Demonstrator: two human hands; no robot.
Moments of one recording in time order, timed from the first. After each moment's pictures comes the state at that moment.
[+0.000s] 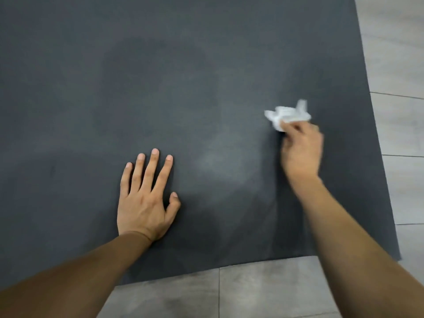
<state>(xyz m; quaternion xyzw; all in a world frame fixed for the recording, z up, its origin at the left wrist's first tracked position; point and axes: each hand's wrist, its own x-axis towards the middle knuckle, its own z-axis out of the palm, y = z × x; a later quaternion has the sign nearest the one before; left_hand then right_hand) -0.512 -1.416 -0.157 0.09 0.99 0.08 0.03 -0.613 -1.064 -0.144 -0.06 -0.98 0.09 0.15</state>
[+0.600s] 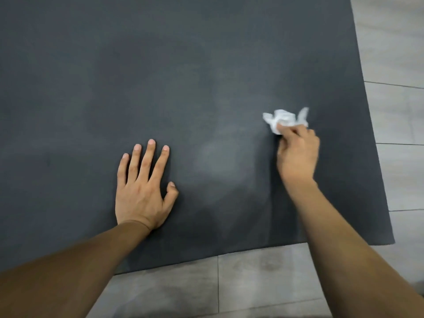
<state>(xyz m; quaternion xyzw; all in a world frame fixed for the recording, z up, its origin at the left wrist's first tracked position) -0.512 -1.414 -0.160 0.09 0.99 0.08 0.02 -0.575 -1.075 -0.135 -0.10 -0.99 0.05 0.13</state>
